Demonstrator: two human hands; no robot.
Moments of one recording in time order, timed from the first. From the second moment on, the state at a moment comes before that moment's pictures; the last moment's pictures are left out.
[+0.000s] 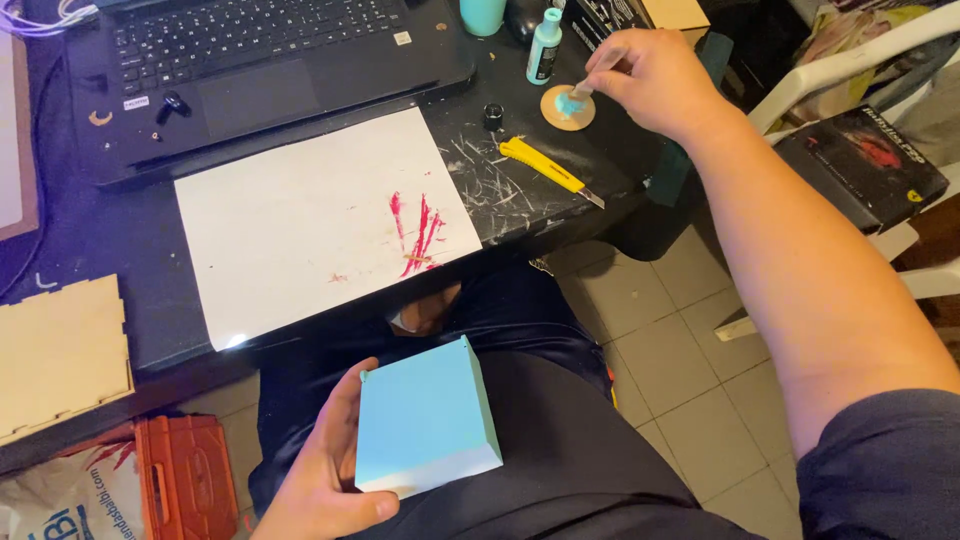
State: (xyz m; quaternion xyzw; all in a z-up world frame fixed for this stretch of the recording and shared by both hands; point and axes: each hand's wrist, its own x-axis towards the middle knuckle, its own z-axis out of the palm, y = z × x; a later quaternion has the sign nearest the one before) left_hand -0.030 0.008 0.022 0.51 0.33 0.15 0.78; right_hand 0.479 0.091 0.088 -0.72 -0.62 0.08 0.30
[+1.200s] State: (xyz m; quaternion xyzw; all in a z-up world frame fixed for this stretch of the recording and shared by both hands) left_hand -0.012 -0.002 0.008 0.29 0.34 0.38 0.81; right_hand 0.491 0.110 0.071 -0.76 -0.19 0.22 0.58
